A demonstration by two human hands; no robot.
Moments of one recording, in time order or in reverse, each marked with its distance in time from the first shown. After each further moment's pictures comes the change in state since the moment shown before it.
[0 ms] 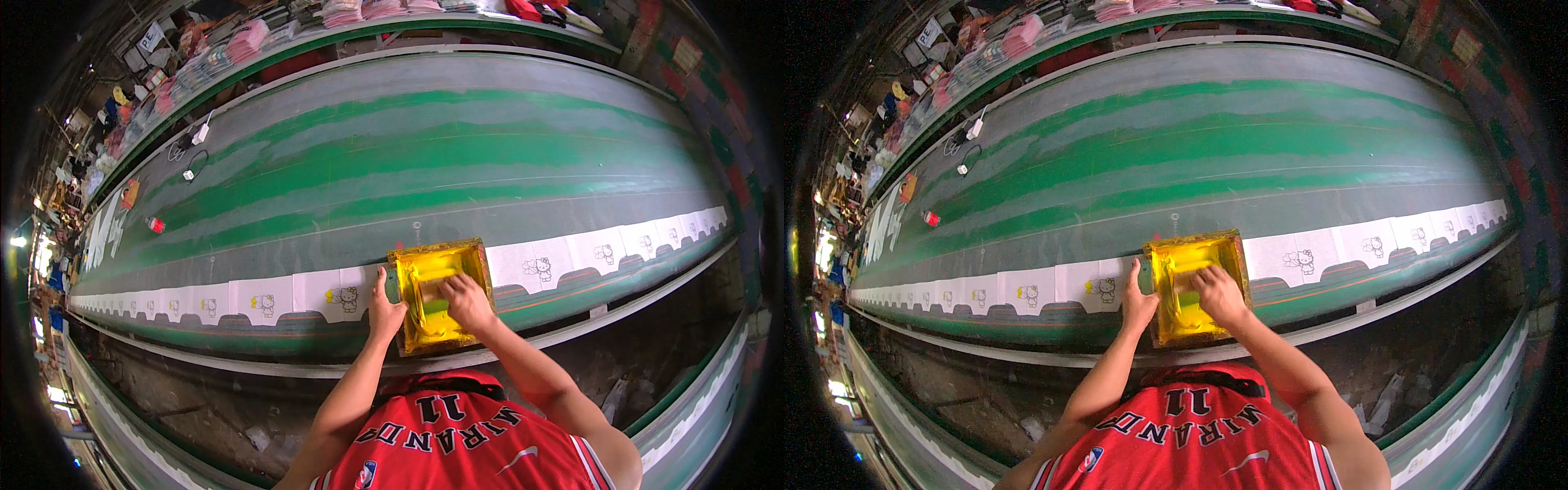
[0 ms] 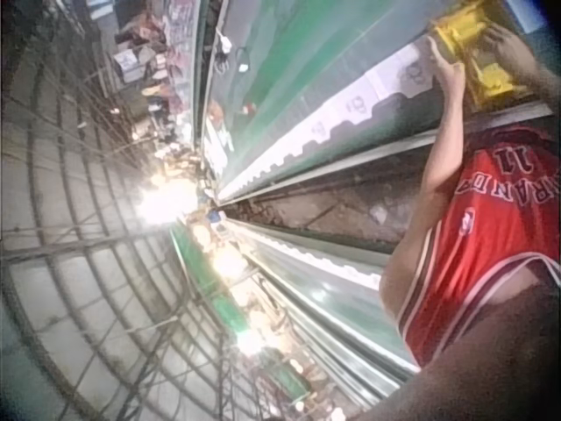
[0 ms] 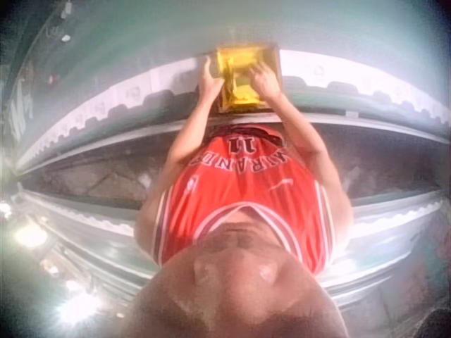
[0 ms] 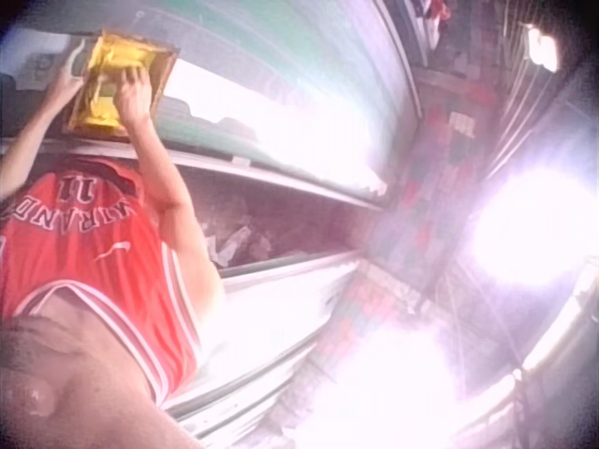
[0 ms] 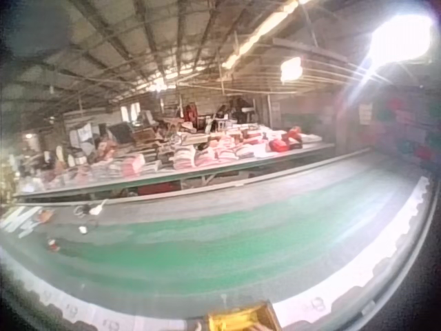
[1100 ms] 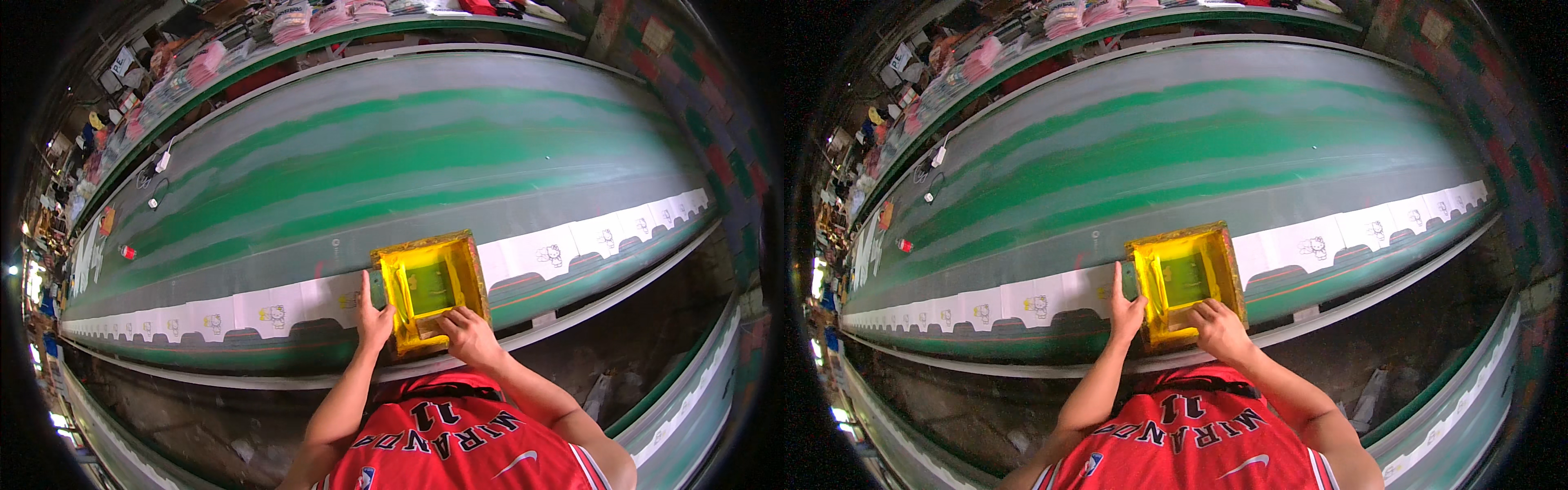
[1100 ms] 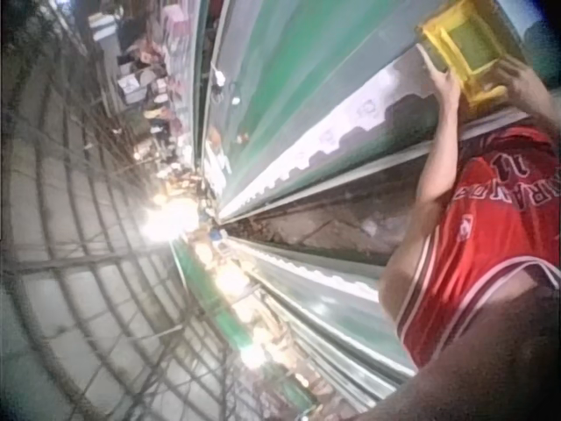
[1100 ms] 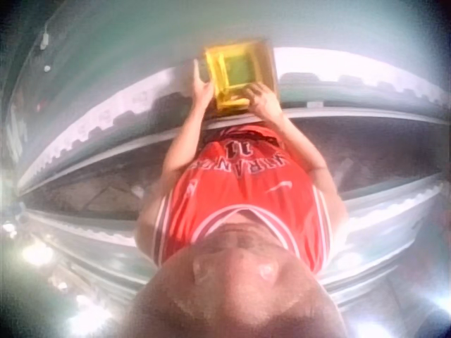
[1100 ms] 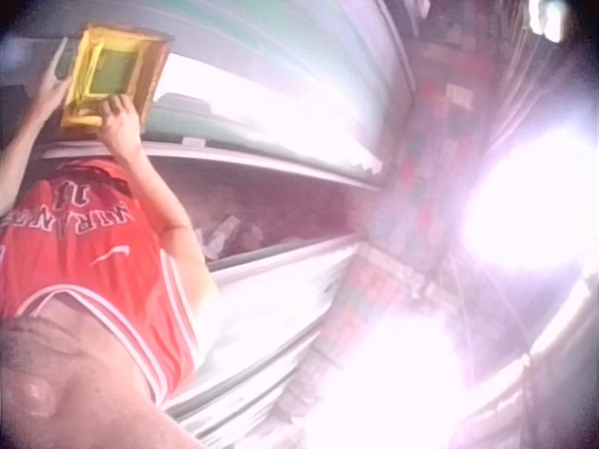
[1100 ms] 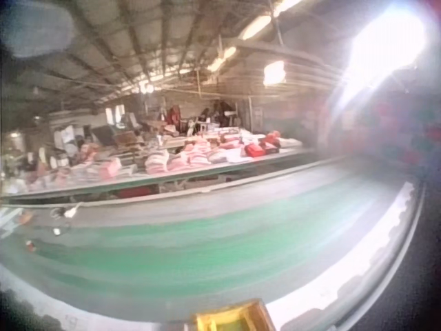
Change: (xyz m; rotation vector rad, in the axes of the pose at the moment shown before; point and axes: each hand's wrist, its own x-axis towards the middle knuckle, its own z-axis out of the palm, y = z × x) left_hand -0.020 0.090 0.147 -0.210 0.000 0.005; right_hand -0.120 0.093 -0.133 0.127 -0.006 0.003
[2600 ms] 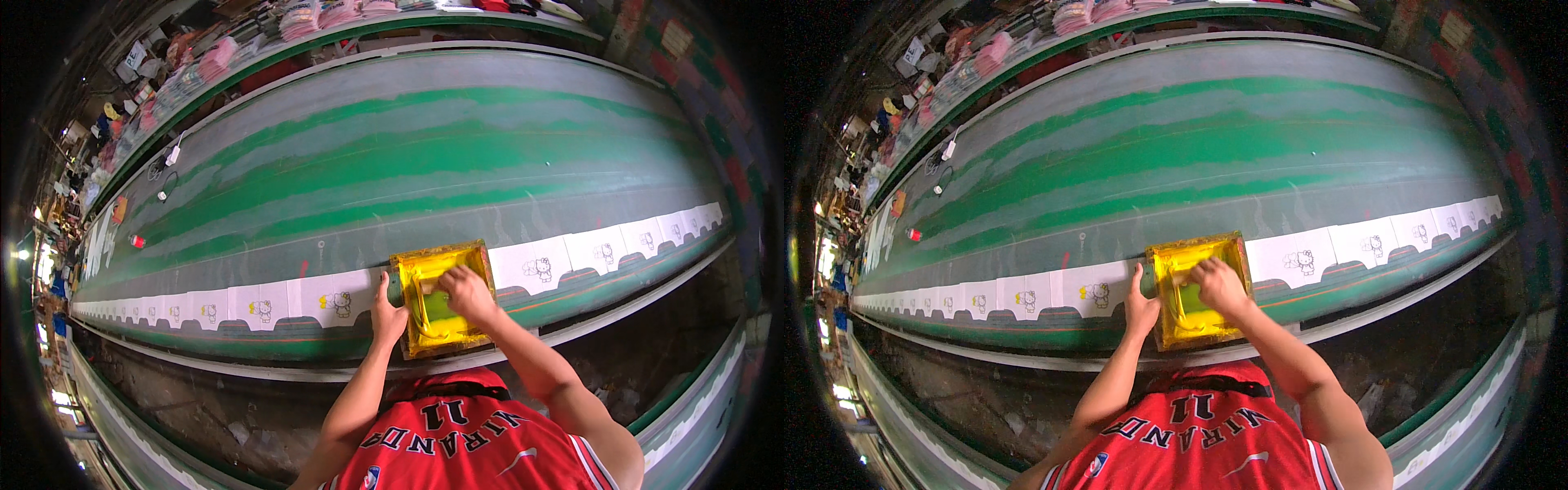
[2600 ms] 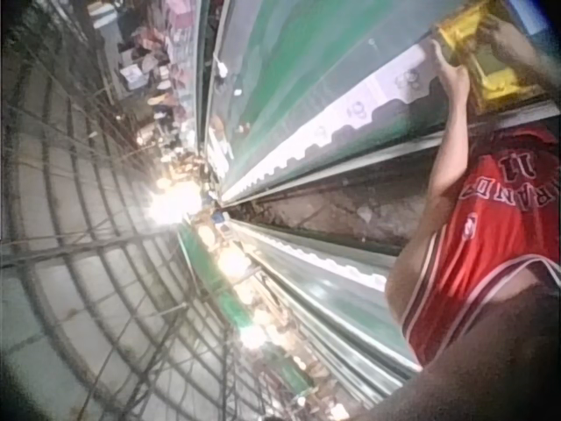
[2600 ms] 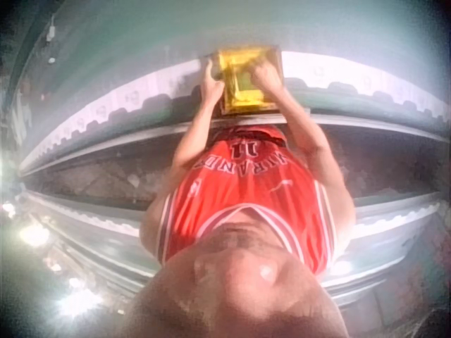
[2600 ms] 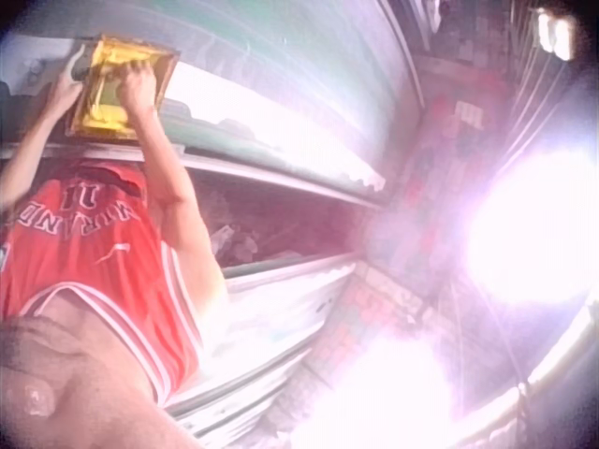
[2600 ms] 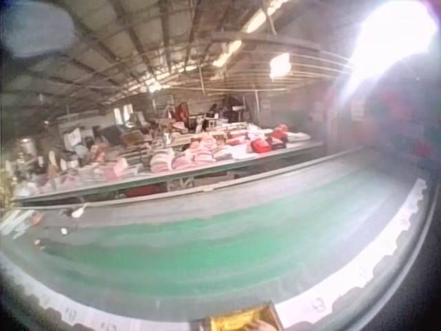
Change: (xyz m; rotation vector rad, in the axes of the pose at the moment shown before) left_hand -0.004 0.054 0.095 0.115 0.012 -0.080; right_hand 0.033 0.139 -0.006 0.009 -0.004 0.011
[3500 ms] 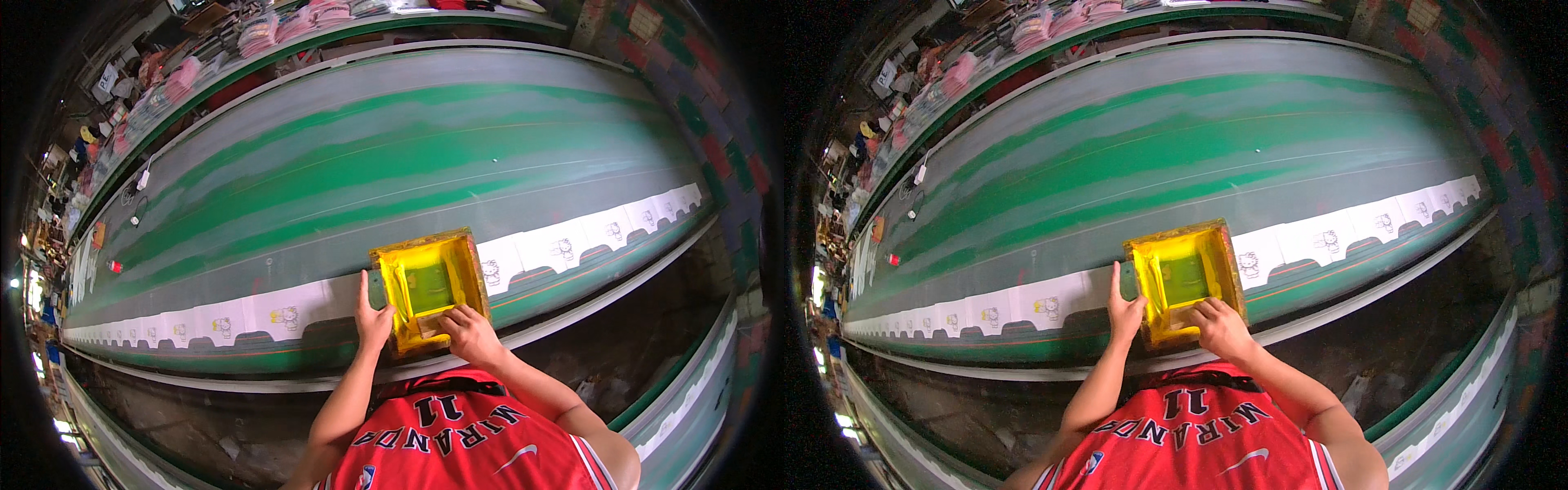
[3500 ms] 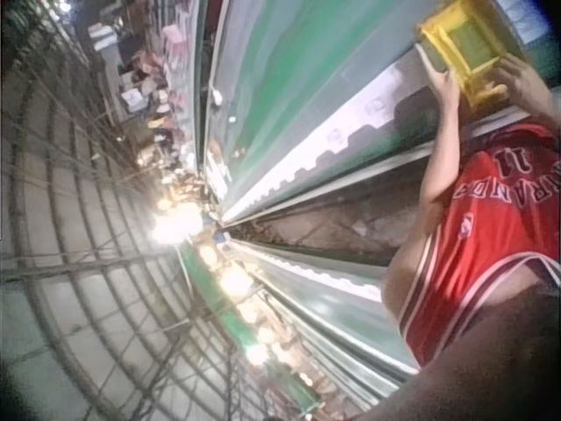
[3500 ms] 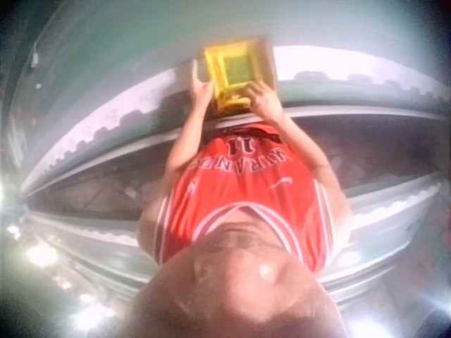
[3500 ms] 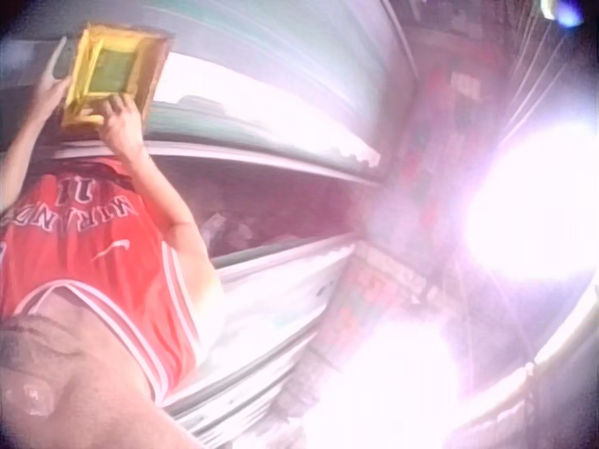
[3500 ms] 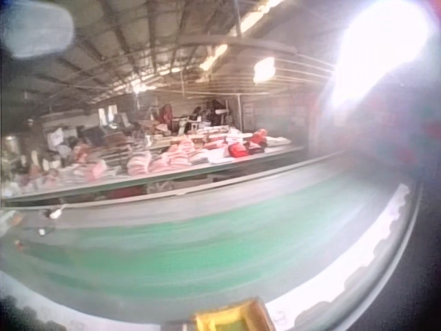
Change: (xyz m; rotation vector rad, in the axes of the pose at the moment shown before) left_hand -0.013 0.050 0.097 -0.221 0.022 0.125; right_hand -0.119 0.025 -0.105 -0.022 0.044 -0.020
